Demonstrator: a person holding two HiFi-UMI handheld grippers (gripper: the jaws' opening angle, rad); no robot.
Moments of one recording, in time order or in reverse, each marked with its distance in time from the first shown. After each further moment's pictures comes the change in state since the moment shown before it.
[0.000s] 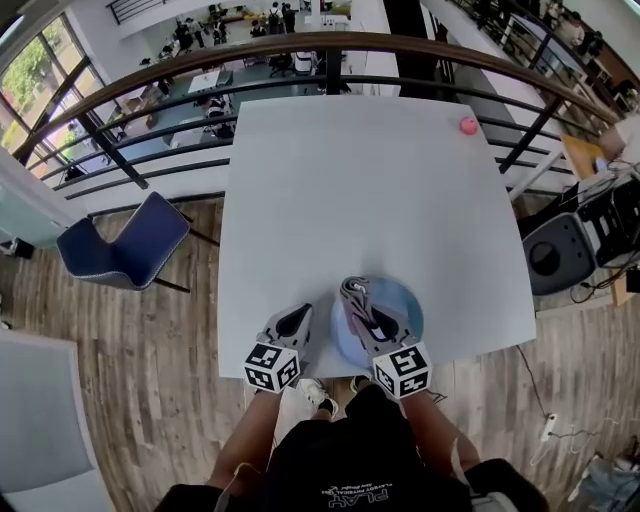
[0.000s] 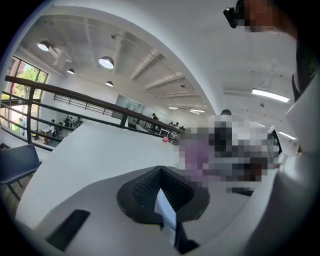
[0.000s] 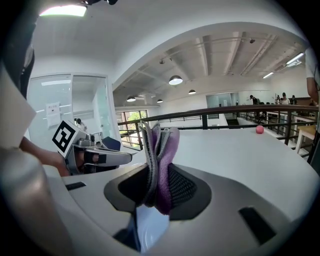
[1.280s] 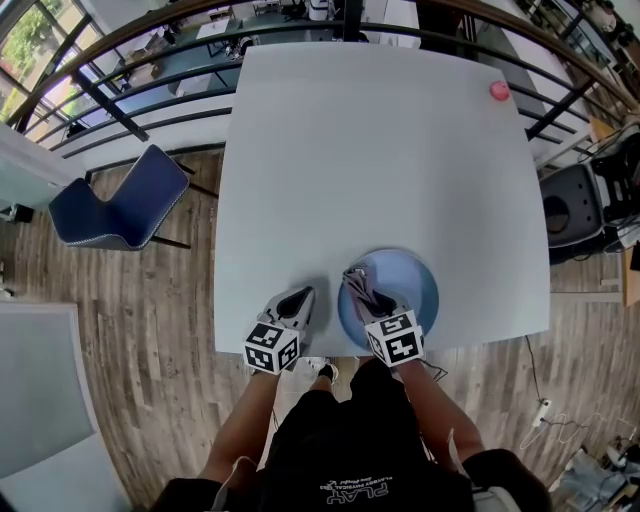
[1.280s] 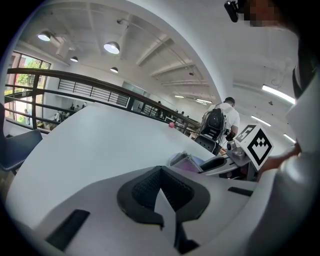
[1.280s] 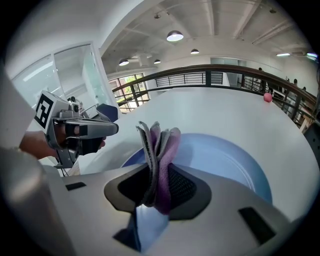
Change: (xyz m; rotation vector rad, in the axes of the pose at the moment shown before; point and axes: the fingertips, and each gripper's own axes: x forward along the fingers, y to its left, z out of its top) left arm 0.012 0.036 -0.072 -0.073 0.159 0.043; right arm 0.053 -0.016 -0.123 0.040 0.471 0.005
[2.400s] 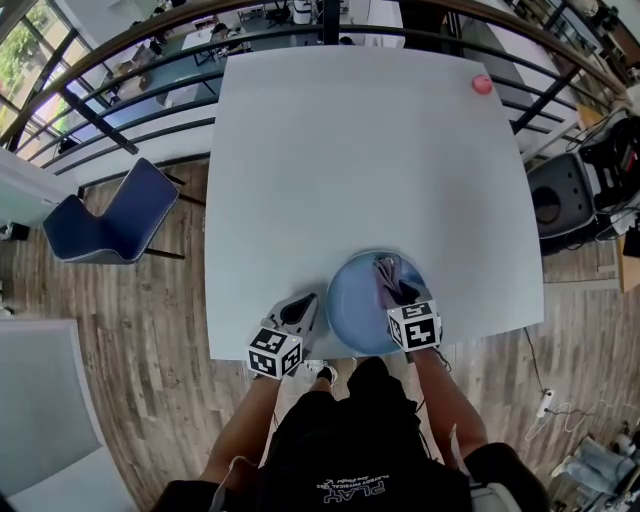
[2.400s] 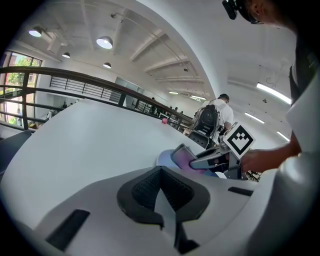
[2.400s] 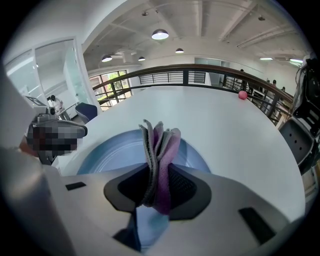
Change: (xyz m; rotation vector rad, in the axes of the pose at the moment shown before) left arm 0.016 -0.030 -0.007 0.032 0.046 -0.067; right arm -0.029 -0.089 -0.016 0.078 0.028 -0.190
